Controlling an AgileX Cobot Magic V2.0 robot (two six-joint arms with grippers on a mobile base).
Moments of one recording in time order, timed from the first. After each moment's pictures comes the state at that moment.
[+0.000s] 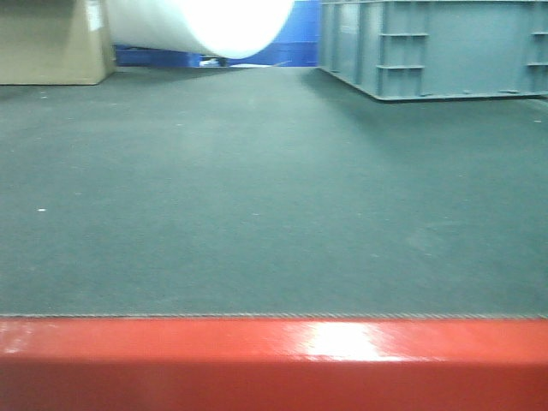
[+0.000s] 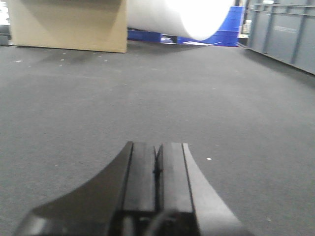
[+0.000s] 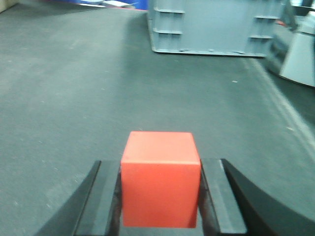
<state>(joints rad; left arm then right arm) -0.04 -0.02 0.03 -0.01 0.02 -0.02 0.02 0.25 -0.37 0.04 0.36 -0.04</state>
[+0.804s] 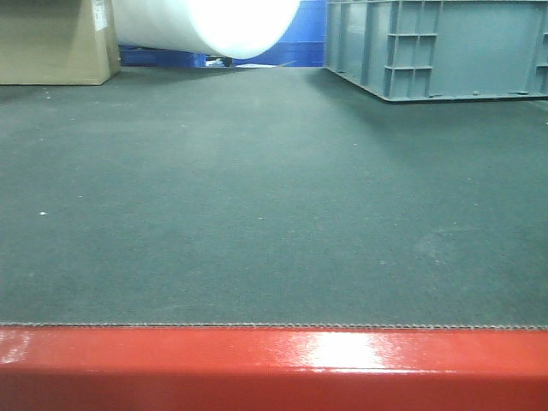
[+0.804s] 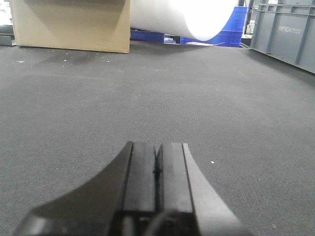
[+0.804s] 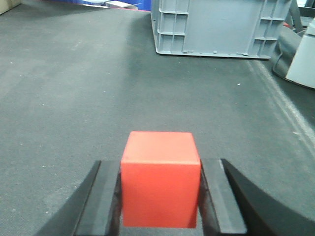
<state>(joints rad) -0.04 -0.02 0.03 -0.01 0.02 -0.02 0.02 0.25 -0.37 0.04 0.36 -0.04</state>
